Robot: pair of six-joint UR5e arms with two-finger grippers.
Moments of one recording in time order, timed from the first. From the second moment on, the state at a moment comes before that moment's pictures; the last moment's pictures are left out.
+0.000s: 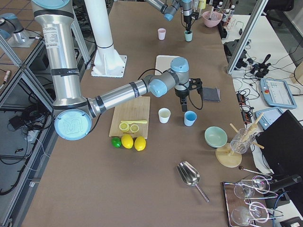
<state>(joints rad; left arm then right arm) -1.01 -2.03 -1.26 -2.24 -2.09 -0.64 1.16 -1.44 1.83 -1.33 2.17 0.64</state>
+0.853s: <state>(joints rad) -0.81 -2.16 -1.45 -2.05 -2.00 -1.08 1.16 -1.45 1.83 -1.33 2.17 0.64</state>
